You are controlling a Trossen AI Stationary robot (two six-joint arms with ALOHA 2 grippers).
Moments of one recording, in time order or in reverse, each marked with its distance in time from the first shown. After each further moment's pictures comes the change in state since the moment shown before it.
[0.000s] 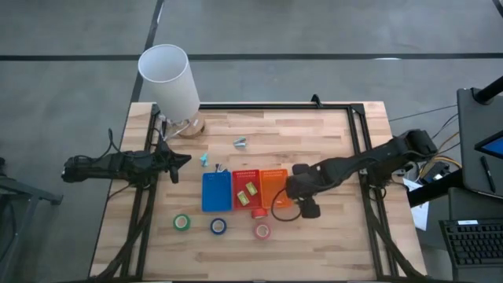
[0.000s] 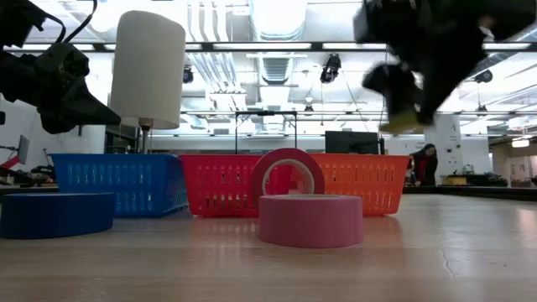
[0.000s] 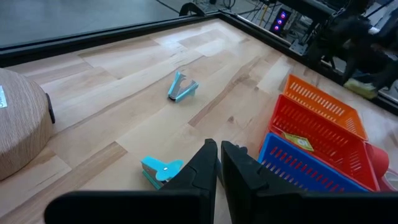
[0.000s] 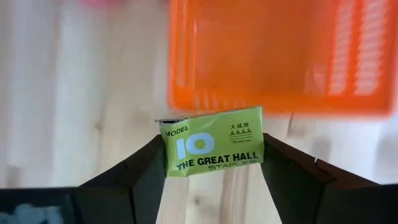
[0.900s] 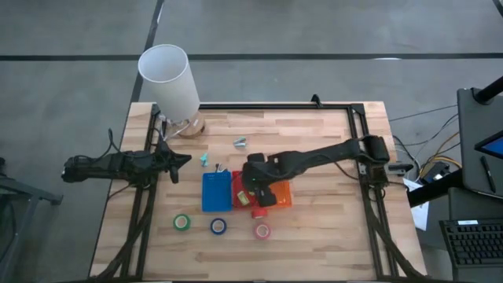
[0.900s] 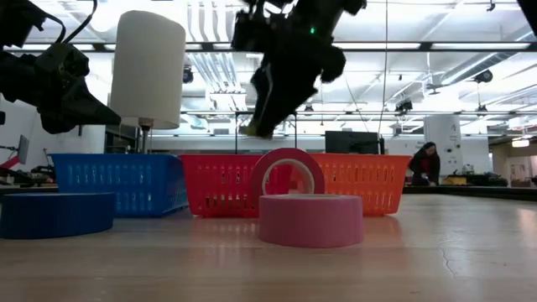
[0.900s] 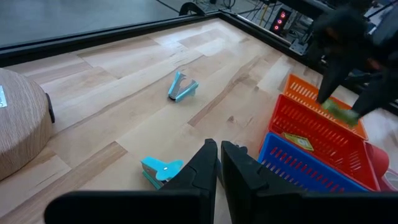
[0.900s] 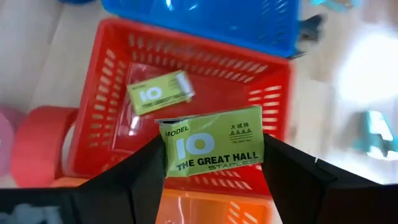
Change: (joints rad) left arm 0.000 0.000 0.000 0.000 0.000 0.000; right arm -0.143 0.458 0.497 0.099 0.062 -0.323
